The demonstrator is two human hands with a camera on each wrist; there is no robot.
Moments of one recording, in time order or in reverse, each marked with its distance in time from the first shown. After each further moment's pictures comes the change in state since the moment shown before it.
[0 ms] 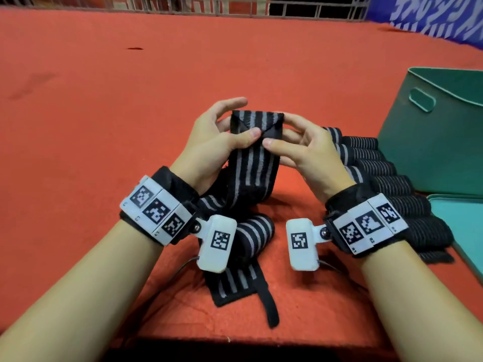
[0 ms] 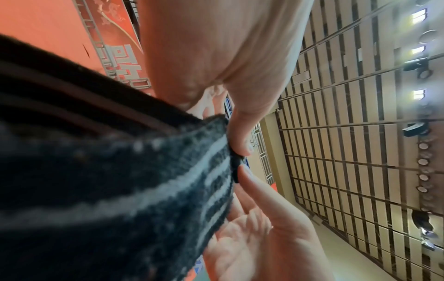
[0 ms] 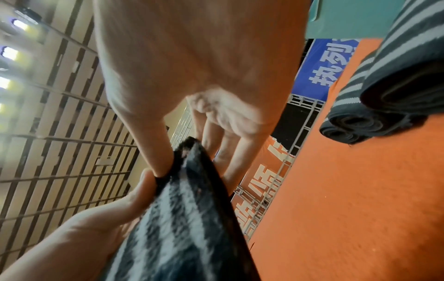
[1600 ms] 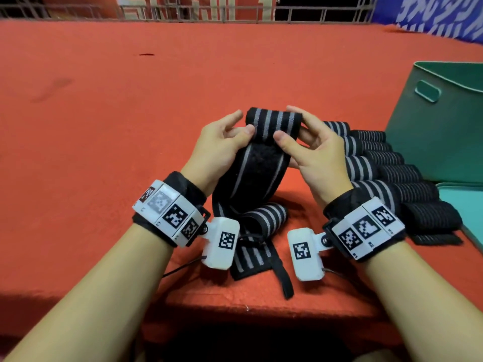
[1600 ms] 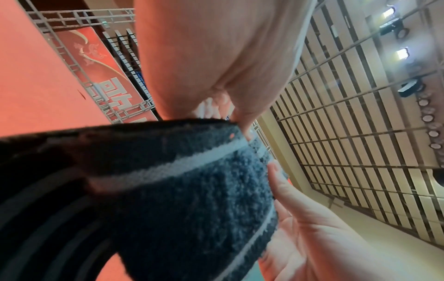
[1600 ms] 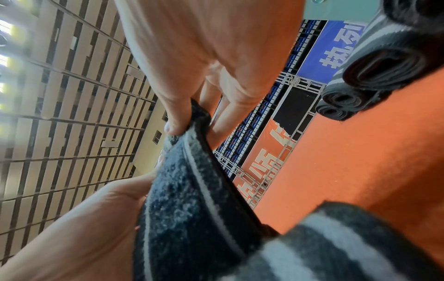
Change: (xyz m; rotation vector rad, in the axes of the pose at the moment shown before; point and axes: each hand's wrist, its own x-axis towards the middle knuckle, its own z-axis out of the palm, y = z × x) left_hand -0.033 -0.006 -0.015 0.194 0.005 0.016; right_hand -0.035 0.009 0.027 -0.019 0.176 -0.153
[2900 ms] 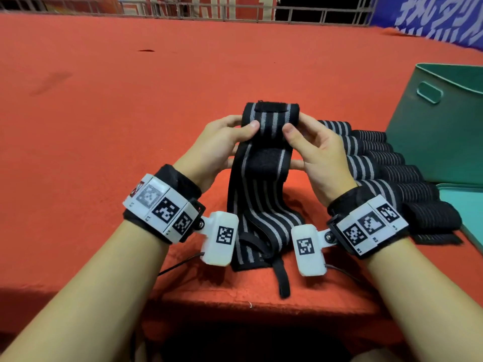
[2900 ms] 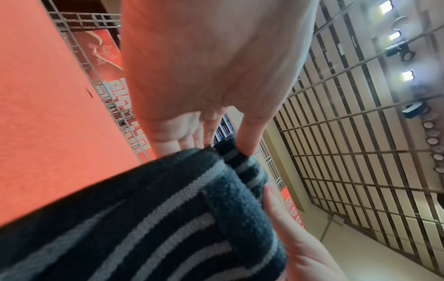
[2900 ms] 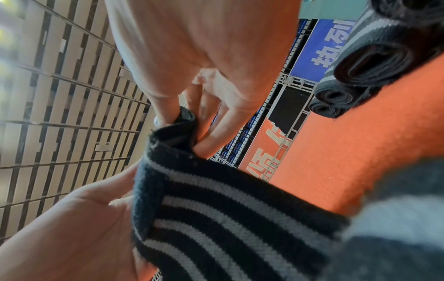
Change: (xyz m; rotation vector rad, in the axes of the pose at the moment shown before) left_hand -0.003 0.008 -0.013 -0.071 -0.133 -0.150; right_hand -0.002 0.000 0.001 0.023 -0.074 0.041
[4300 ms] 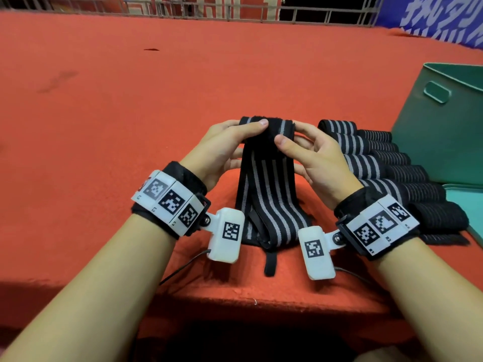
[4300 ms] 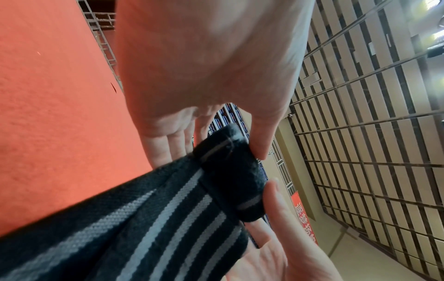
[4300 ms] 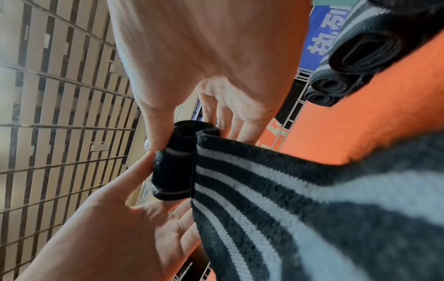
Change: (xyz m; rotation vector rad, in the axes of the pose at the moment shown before) left_hand 0.001 -0.006 -0.004 -0.056 0.048 -0.068; right_hand -0.004 0.000 0.003 0.012 -0.066 0.173
